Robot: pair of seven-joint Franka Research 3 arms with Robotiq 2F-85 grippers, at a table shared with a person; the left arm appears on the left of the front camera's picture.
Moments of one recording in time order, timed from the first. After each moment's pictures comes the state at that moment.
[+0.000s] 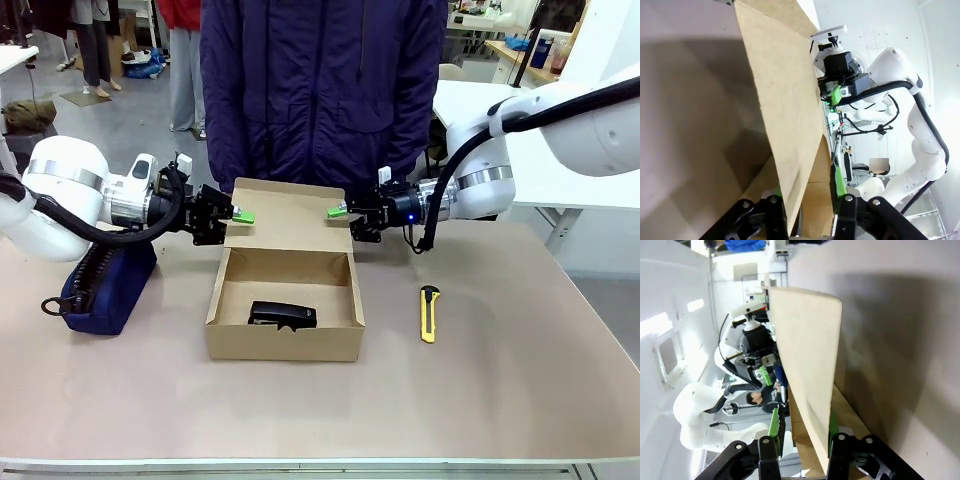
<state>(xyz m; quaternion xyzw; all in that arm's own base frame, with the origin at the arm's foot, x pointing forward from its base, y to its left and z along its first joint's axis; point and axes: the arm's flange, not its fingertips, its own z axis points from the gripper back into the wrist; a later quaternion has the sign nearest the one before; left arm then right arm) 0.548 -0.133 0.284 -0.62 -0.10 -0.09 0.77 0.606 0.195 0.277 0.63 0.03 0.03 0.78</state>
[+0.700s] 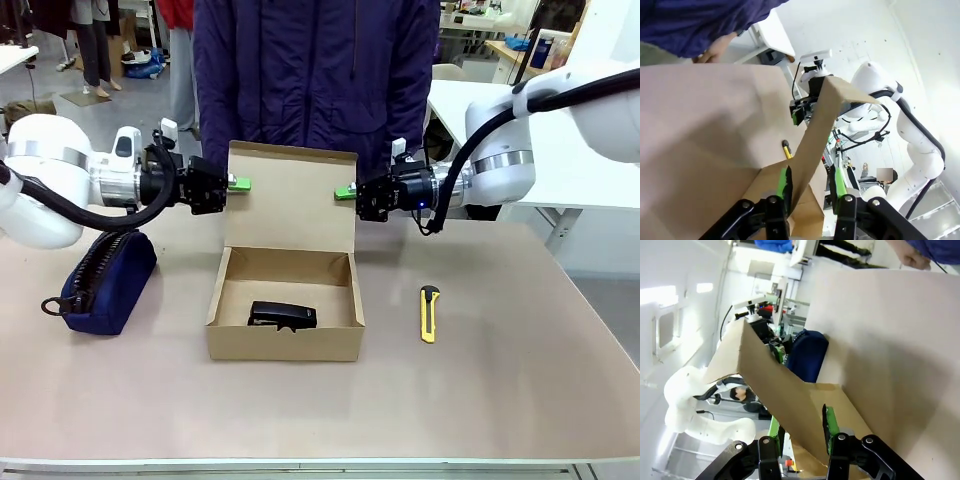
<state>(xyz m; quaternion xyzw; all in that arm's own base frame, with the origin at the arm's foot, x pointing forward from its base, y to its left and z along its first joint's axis) 0.541 -0.125 0.338 -0.64 -0.21 -0.13 0.73 0.591 0.184 0.319 0.64 -0.07 0.11 0.76</state>
